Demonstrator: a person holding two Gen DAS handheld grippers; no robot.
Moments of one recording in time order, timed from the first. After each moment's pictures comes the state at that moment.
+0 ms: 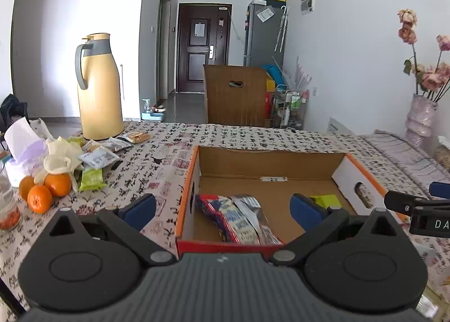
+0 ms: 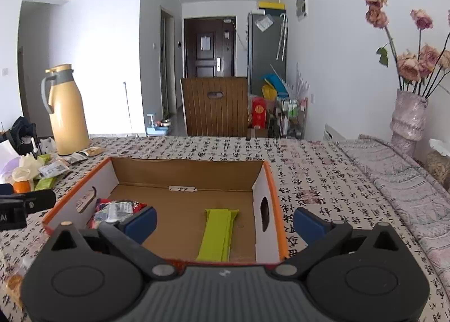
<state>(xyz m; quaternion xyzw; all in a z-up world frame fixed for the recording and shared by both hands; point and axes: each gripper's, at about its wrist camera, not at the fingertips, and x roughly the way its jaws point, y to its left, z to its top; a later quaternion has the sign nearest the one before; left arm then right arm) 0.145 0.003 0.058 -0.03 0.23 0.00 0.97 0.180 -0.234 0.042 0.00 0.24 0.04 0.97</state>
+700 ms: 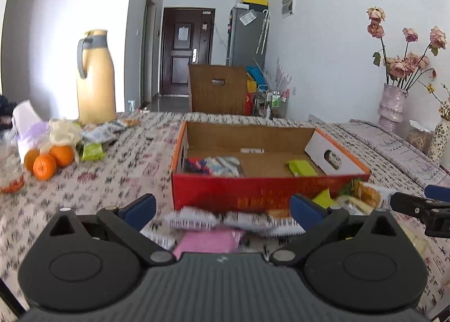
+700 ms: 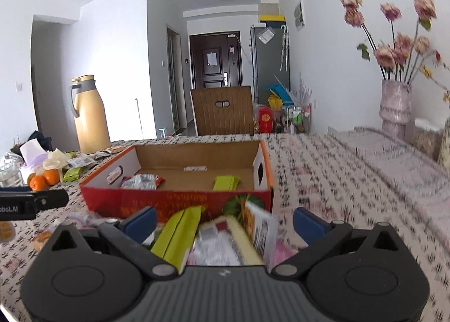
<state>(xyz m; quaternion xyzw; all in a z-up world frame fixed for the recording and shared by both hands) 0.056 0.007 0.024 -0.03 0.22 -0.04 0.97 0.066 -0.258 0.009 0.03 0.21 0.06 0.98</state>
